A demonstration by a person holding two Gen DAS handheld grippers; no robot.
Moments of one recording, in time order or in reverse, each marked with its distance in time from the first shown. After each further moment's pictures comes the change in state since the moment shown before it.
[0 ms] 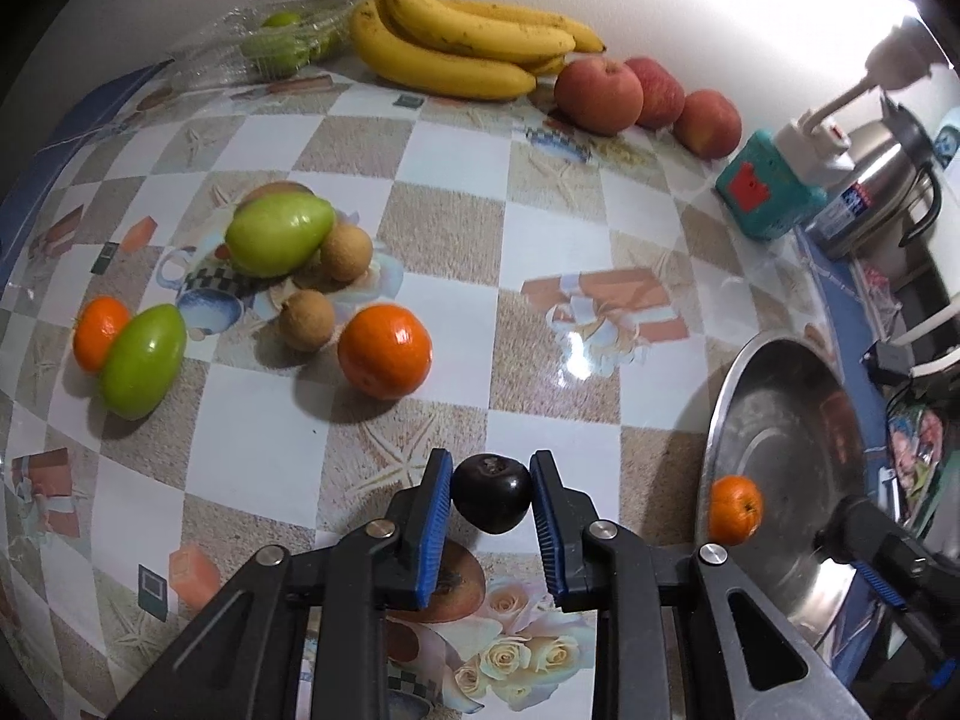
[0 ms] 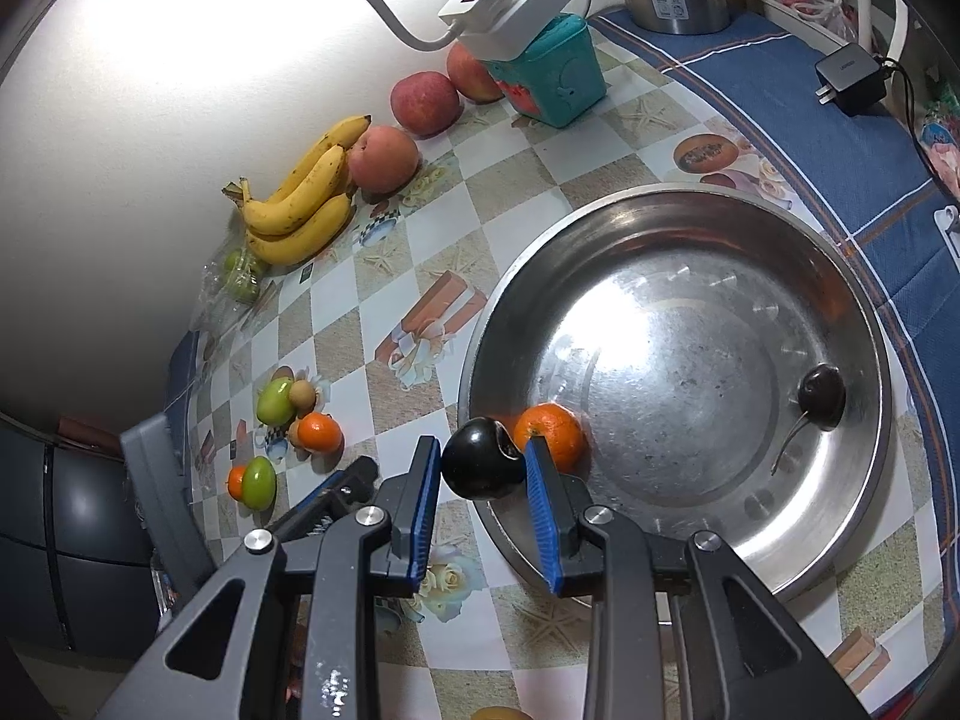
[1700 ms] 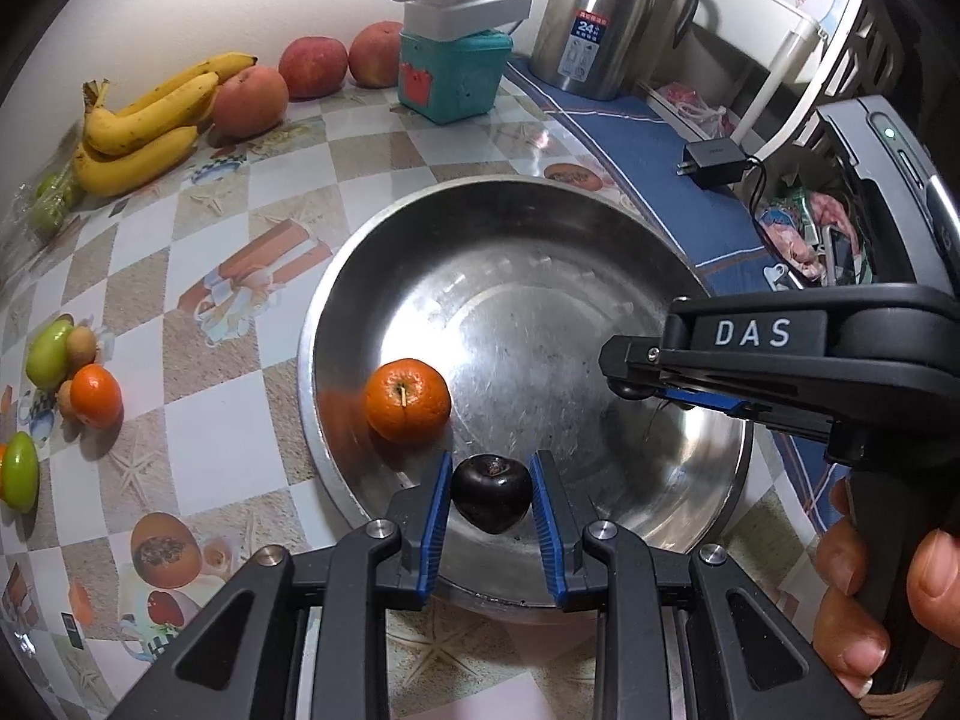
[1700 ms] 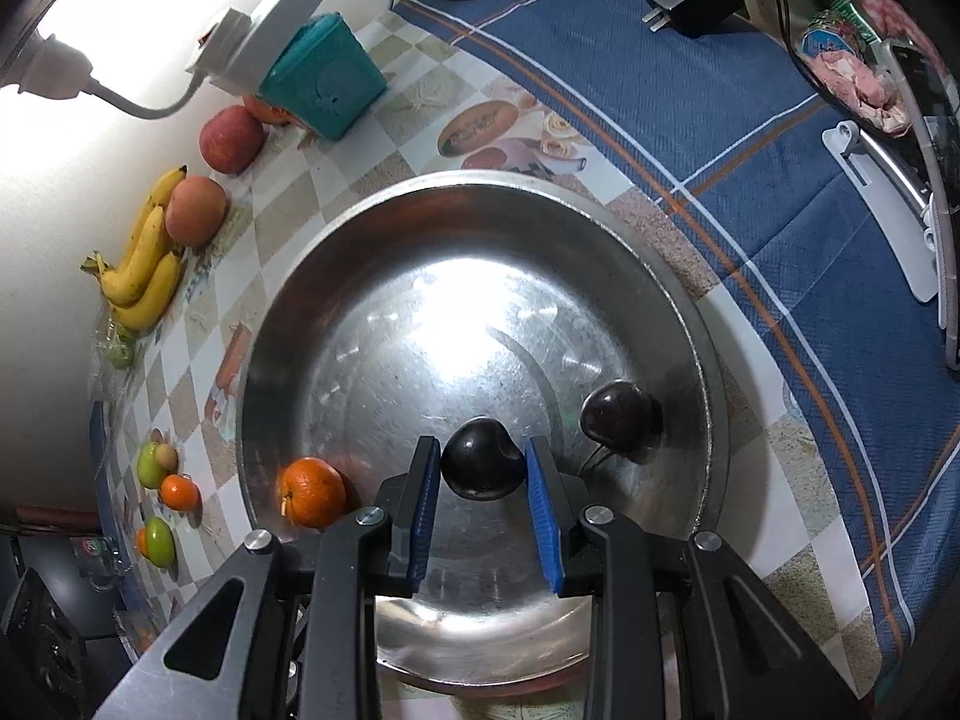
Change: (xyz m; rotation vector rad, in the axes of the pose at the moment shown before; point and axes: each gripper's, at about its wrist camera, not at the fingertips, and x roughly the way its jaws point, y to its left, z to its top) left arm -0.002 -0.150 -0.076 0.473 0.046 -0.145; right arm 0.008 -0.102 0.013 0.184 0.049 -0.197
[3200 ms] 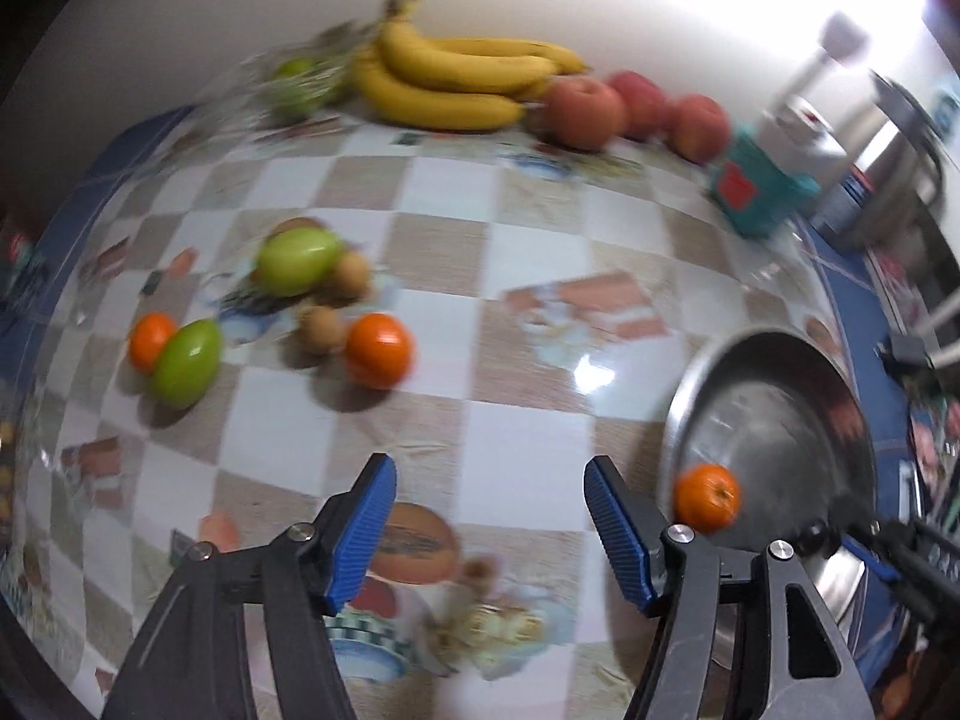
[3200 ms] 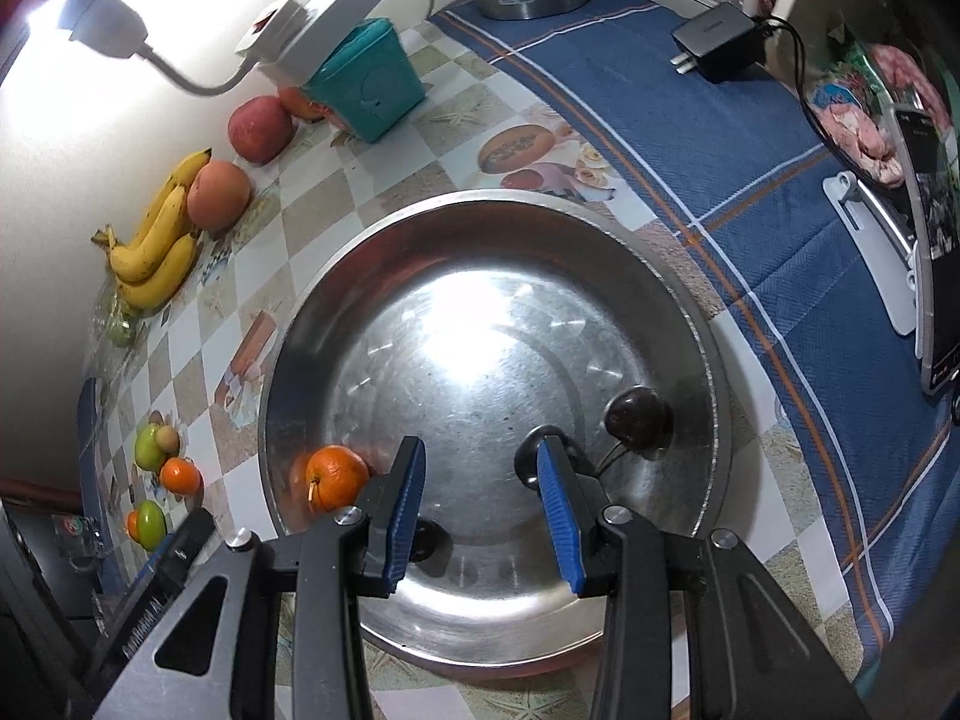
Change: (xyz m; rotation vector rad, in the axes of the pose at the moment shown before) left arm -0.040 0.131 0.000 -0.463 -0.061 0.288; right arm -0.018 0.030 -0.004 -0.084 -0.038 -0.036
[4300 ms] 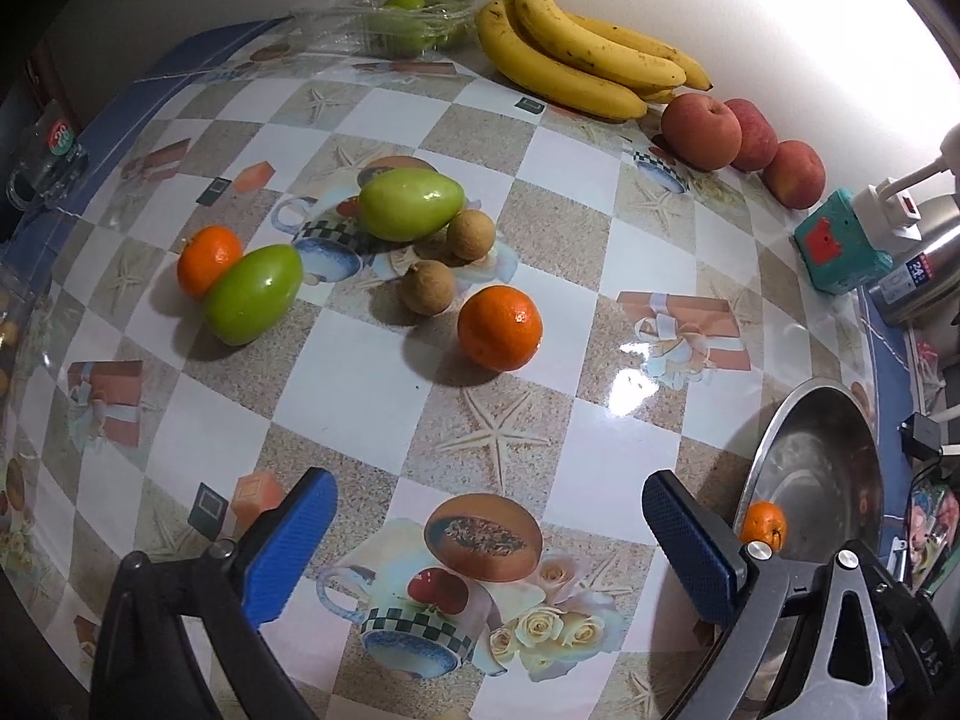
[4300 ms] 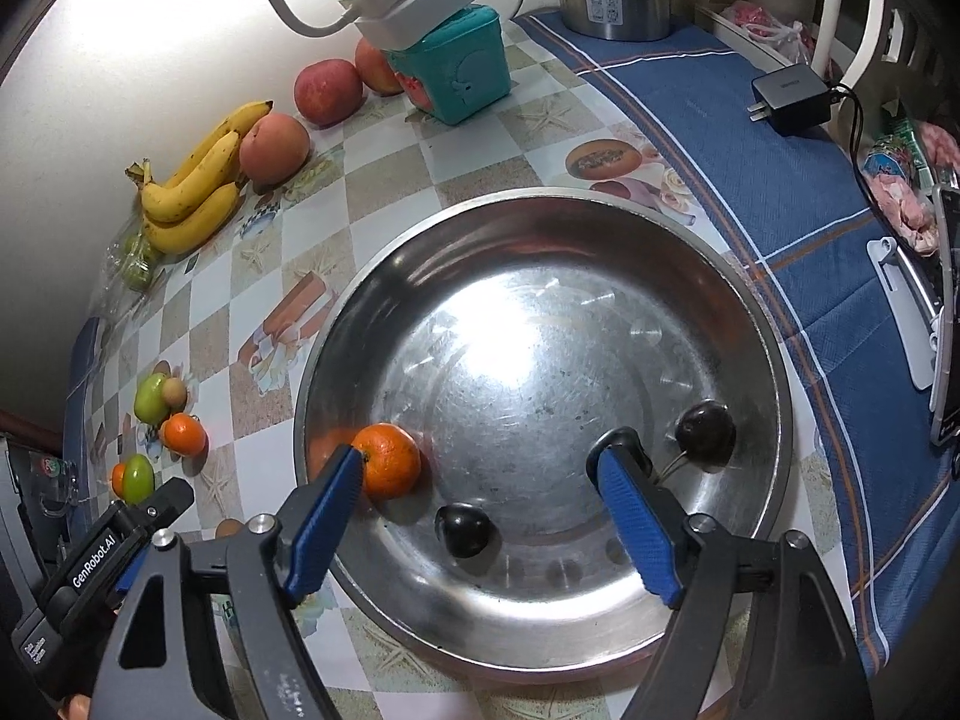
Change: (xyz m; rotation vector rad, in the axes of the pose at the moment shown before) left arm 0.012 0.047 -0.001 -0.187 0.070 0.022; right arm 0.008 0.032 -0.010 -0.133 -0.040 -0.014
